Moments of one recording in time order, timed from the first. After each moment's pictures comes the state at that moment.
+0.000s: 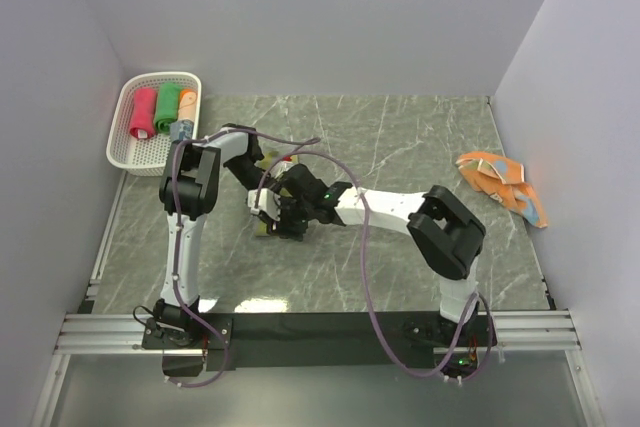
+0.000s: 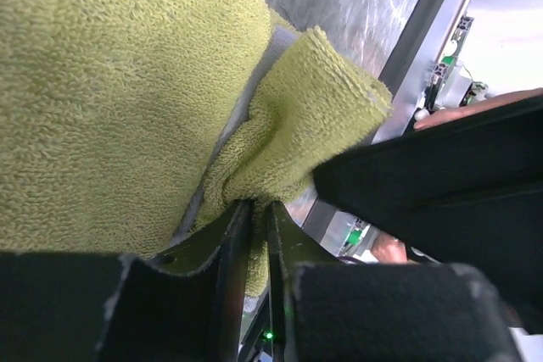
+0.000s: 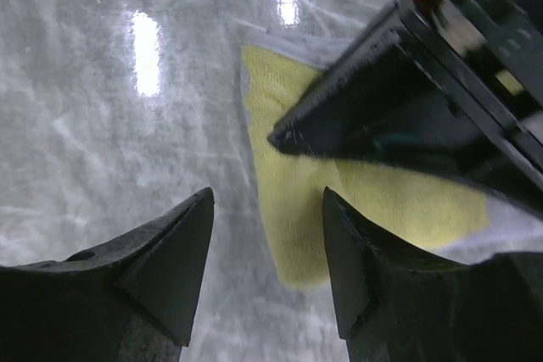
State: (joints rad) left arm -0.25 2.35 1.70 -1.43 0.83 0.69; right arm 0.93 1.88 1.26 -0.22 -0.34 -0.57
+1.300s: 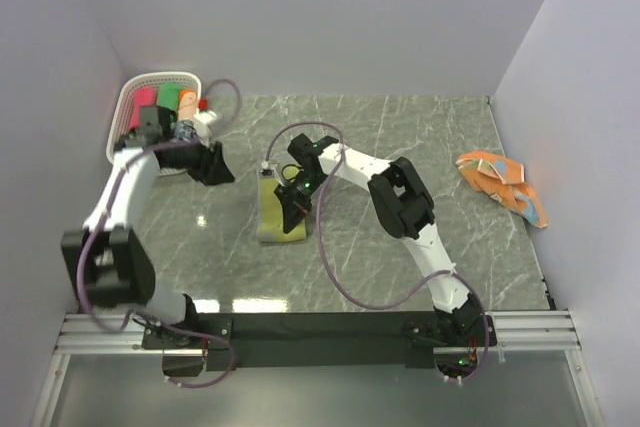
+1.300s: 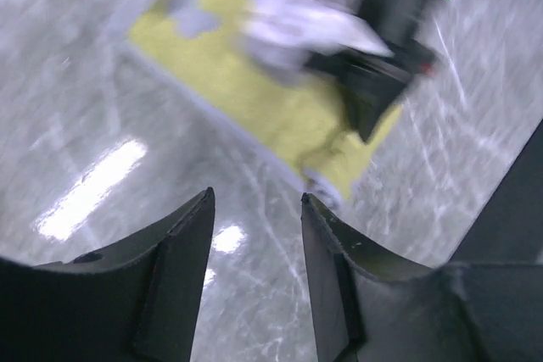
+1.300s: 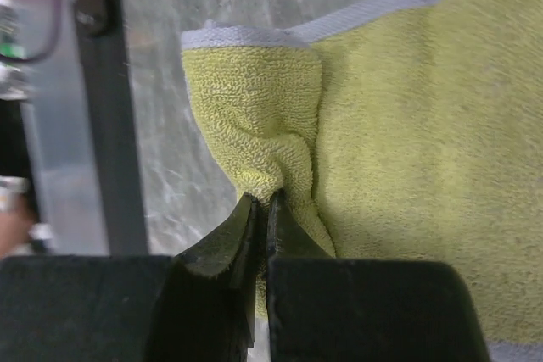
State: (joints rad) left arm 0.12 1.56 1.32 -0.87 0.85 0.53; right arm 0.72 2.38 1.90 -0.94 -0.93 -0.48
